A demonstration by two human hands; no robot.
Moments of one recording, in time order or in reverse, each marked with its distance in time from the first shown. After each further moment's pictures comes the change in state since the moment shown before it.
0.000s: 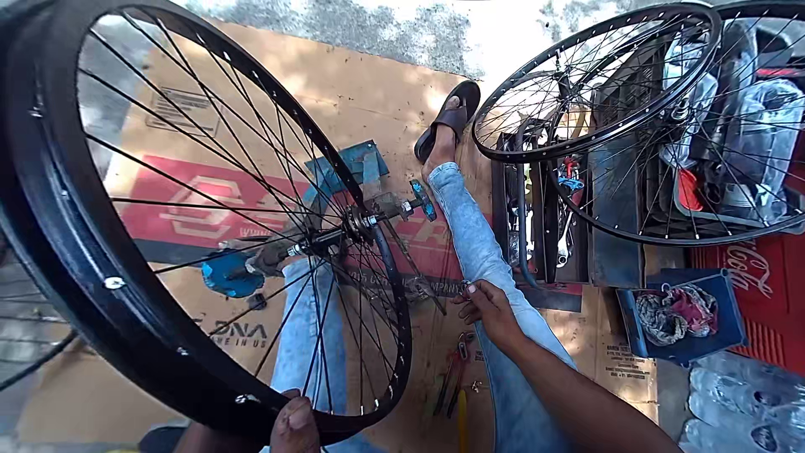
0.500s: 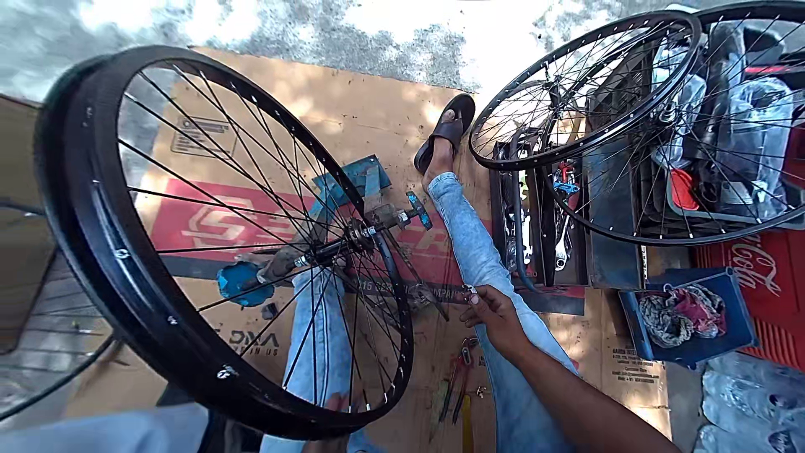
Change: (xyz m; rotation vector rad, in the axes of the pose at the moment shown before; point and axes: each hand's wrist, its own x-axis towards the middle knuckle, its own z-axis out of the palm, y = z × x) left_hand -0.068 -0.036 -0.016 -0.388 -0.324 -0.383; right_hand -0.011 0.001 -0.009 0.122 -0.019 -0.156
